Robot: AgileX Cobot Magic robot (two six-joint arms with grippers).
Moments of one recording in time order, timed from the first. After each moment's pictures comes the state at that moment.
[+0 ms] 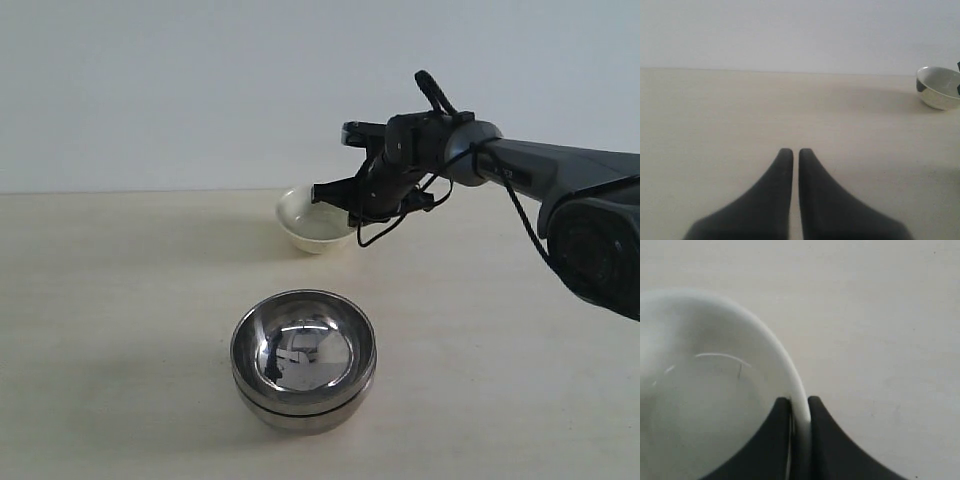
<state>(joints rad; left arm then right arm) 0.05 0.00 0.00 -0.13 0.29 0.11 0.40 2.57 -2.22 0.08 0.66 0.23</state>
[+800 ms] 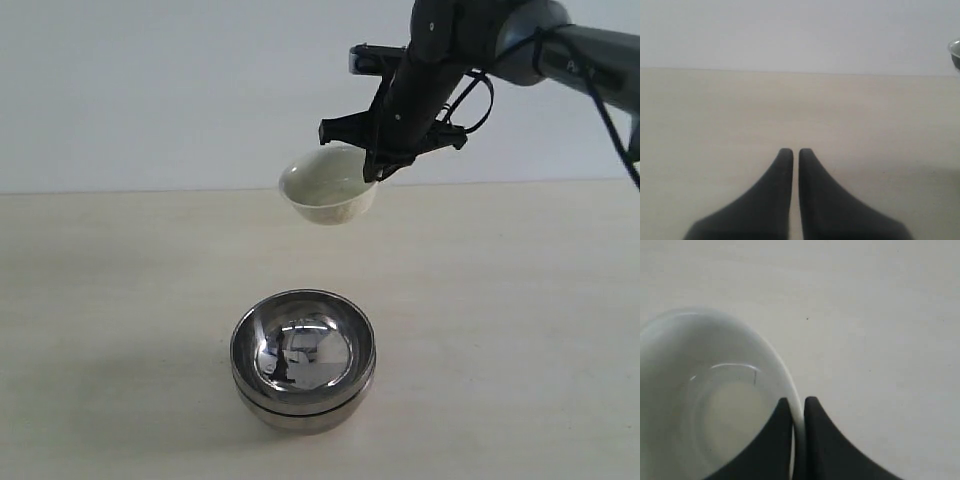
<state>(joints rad) 0.05 0.00 0.00 -0.13 0.29 0.11 0.40 2.28 -2.17 0.11 1.00 0.17</state>
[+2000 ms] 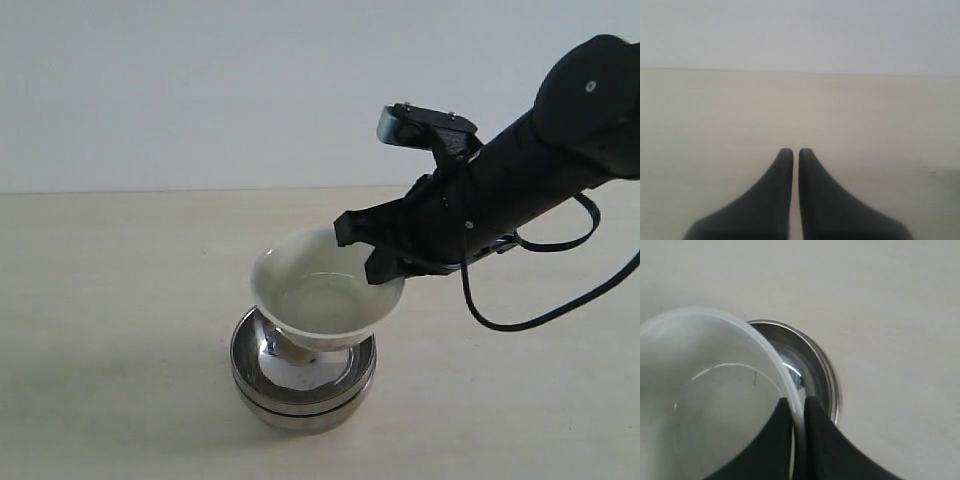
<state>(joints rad) 0.05 0.00 0.00 -0.13 0.29 0.11 0.49 1.62 -1.09 0.56 0.58 -0.25</state>
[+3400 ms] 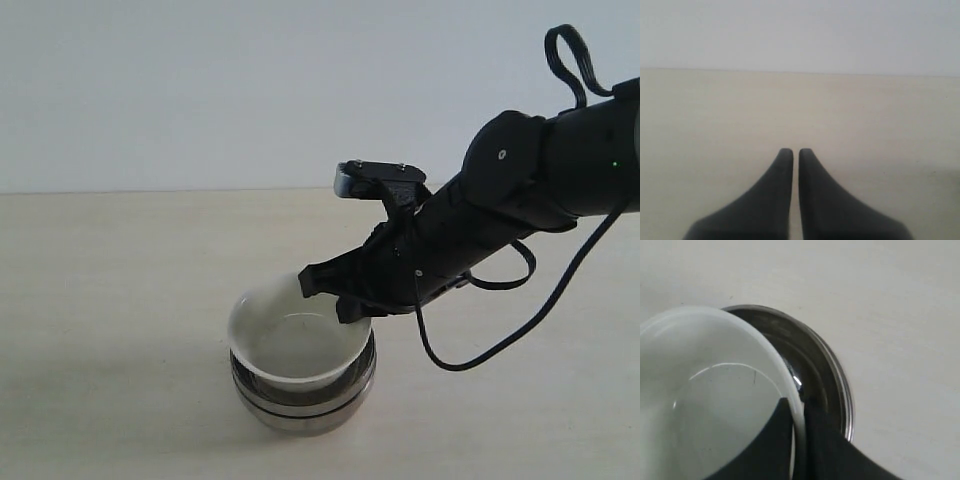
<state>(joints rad) 0.05 0.00 0.00 -0.13 0.29 0.11 0.56 1.76 -1.09 0.60 0.48 -0.29</state>
